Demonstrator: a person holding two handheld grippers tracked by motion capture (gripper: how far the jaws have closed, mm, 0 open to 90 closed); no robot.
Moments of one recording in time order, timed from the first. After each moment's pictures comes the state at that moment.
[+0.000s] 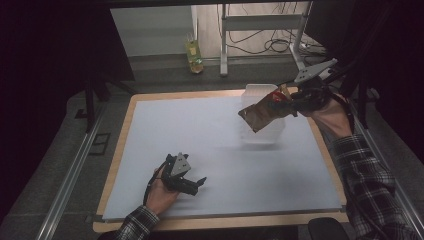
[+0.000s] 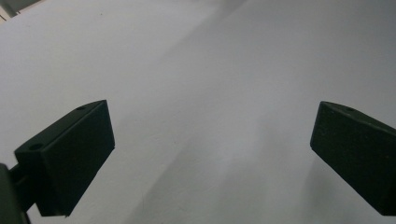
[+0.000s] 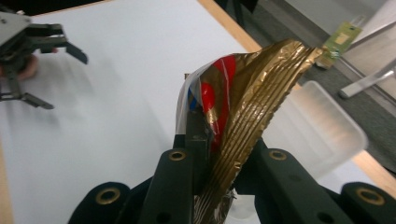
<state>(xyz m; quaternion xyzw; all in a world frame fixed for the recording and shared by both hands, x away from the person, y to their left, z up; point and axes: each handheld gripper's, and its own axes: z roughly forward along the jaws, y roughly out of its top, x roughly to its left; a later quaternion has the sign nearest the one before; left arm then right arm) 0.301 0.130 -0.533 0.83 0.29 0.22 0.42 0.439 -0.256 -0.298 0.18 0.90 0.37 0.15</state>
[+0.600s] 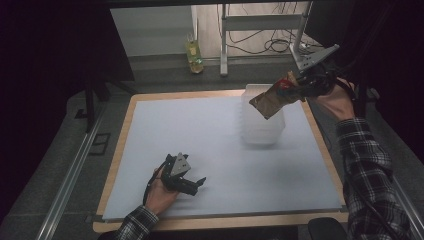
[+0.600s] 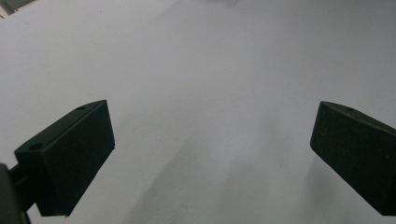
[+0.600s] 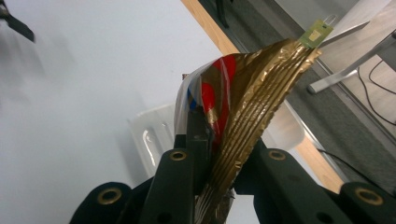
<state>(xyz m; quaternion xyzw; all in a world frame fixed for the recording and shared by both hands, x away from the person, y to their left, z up) 0.302 0.131 -0.534 0.83 0.29 0.21 0.42 0.480 -0.271 -0.288 0.16 0.91 0.33 0.19</state>
